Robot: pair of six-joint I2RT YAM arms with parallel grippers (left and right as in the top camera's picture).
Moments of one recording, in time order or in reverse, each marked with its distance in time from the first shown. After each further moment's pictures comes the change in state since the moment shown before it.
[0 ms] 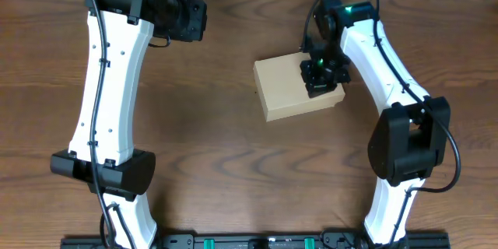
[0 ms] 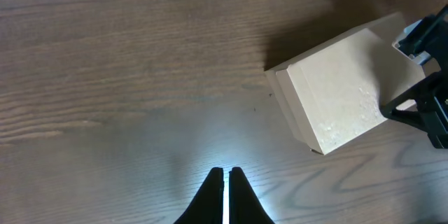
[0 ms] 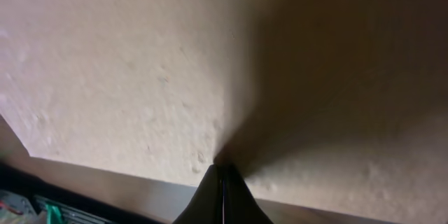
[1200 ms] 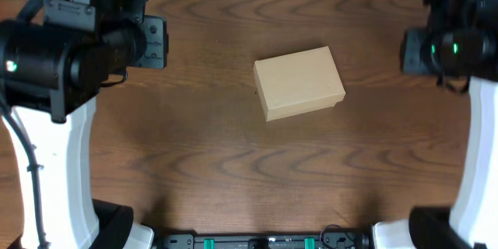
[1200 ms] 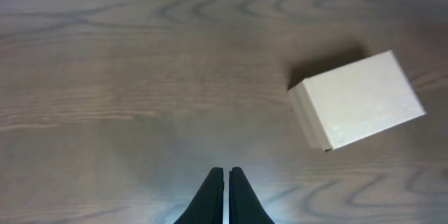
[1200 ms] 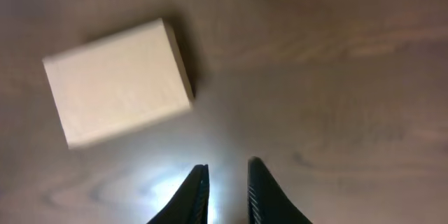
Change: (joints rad) left arm 0.000 -0.317 0.002 -0.074 -0.162 -0.065; right arm -0.219 -0.478 0.370 -0.276 0.282 0.101
